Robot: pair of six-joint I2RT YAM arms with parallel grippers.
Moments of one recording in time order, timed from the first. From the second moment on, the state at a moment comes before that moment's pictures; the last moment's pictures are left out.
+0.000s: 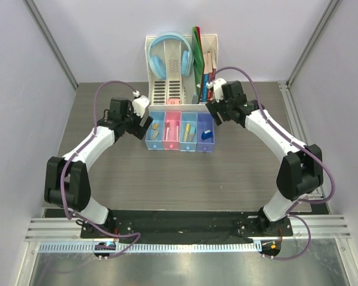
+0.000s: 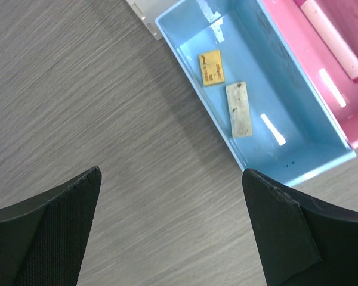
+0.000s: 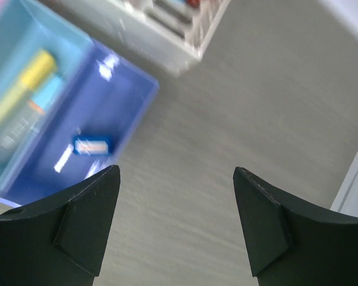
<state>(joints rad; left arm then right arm) -0.23 1.52 1.08 -0.27 0.13 0.39 0.42 1.64 1.45 -0.48 0.16 -0.28</state>
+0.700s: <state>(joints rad) -0.25 1.77 1.16 -0.22 0.14 0.39 0.34 1.75 1.36 -0.51 -0.02 -0.20</state>
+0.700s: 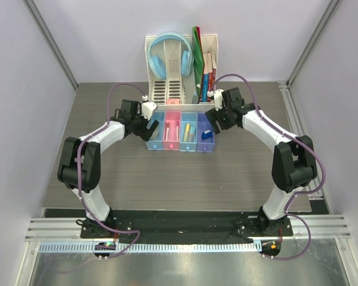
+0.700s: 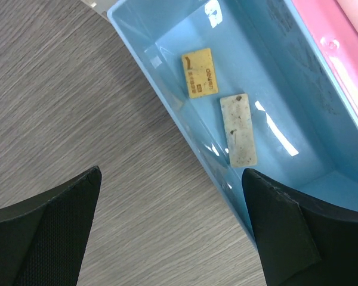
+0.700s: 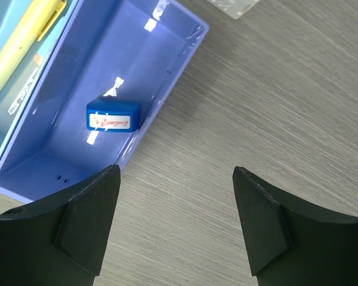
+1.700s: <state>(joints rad) -0.32 1.75 1.13 -0.24 0.18 0.37 0.41 1.74 1.20 -0.50 -0.05 -0.21</state>
